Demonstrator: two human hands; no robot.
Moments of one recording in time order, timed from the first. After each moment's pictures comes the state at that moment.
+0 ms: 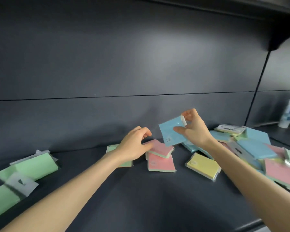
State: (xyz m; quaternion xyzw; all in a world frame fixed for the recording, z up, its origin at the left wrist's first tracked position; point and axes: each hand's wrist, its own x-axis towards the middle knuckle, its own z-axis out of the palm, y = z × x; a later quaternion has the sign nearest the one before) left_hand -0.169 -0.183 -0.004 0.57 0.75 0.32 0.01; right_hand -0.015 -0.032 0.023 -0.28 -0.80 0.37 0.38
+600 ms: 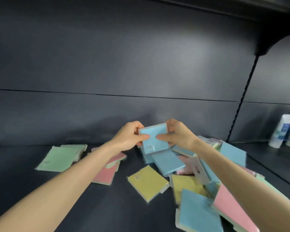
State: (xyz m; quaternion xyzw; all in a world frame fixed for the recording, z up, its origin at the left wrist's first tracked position) left_hand -0.086 -0.038 0.013 0.45 0.73 0.50 0.14; right_hand 0.043 0.110 0.024 -0.19 -0.87 0.39 0.22
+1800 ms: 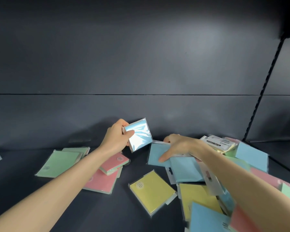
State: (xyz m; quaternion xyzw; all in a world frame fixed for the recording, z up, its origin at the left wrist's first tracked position) left_hand -0.116 -0.037 0.001 0.36 0.80 0.48 0.02; right_hand 0.017 0.142 0.003 -0.26 -0.93 0.25 -0.07
